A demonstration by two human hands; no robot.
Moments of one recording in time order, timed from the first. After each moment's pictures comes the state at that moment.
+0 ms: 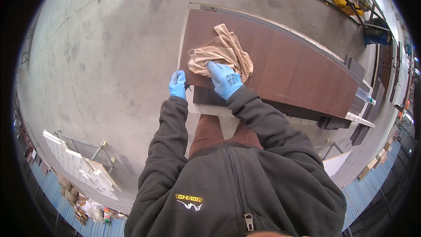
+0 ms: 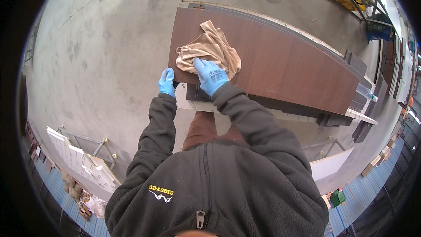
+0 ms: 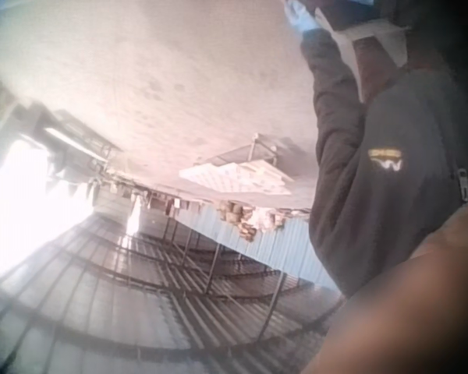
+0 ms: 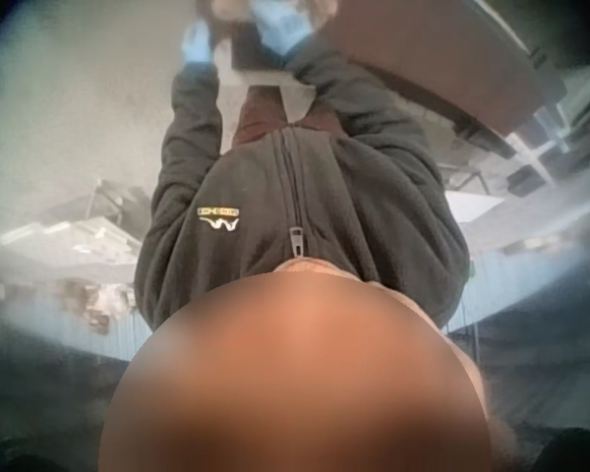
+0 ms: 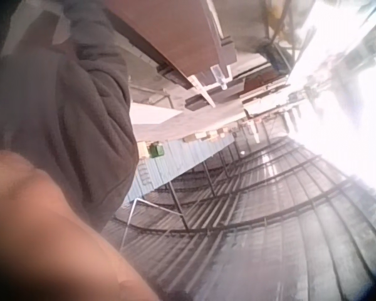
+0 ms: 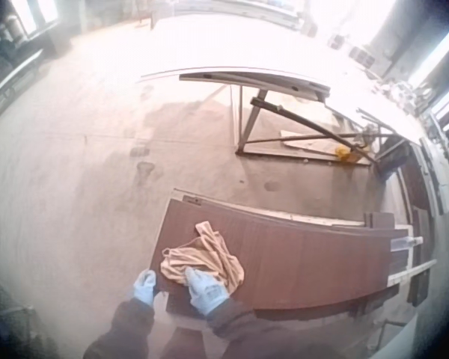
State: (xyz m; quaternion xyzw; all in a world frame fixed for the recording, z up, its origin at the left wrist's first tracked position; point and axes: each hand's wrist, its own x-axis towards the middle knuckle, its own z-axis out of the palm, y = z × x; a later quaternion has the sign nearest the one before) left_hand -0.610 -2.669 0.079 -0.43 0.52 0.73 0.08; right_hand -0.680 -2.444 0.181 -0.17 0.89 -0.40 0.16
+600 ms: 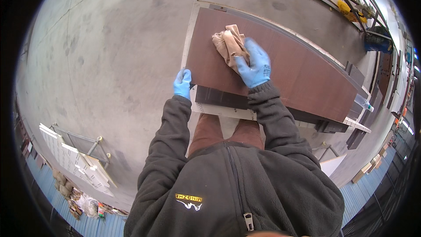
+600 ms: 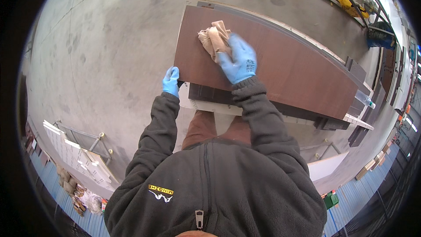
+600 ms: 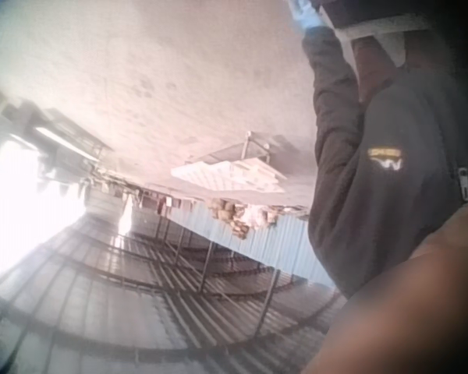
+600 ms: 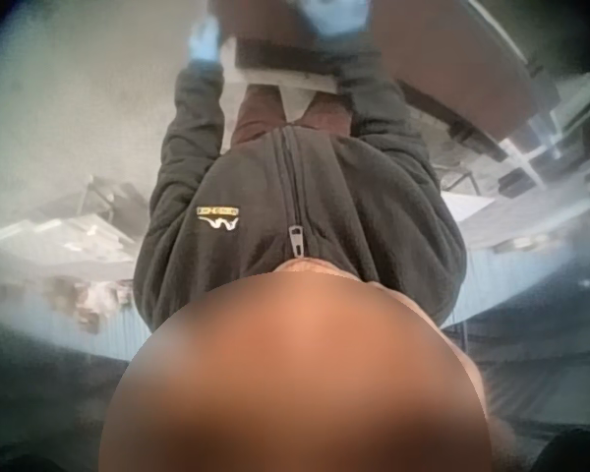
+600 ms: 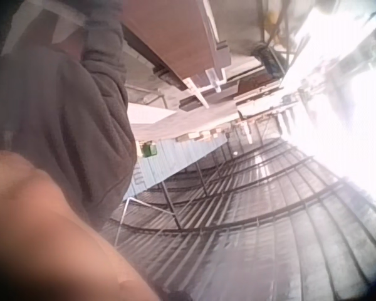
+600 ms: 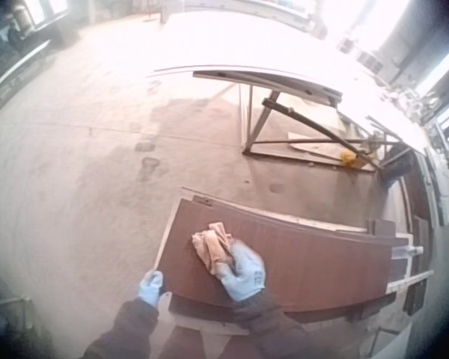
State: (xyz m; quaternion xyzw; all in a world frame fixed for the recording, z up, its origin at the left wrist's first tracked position) left_hand -0.615 -2.667 0.092 -0.39 0.53 0.75 0.08; right_hand -0.733 -2.406 0.206 -0.04 0.91 -0.42 0.03
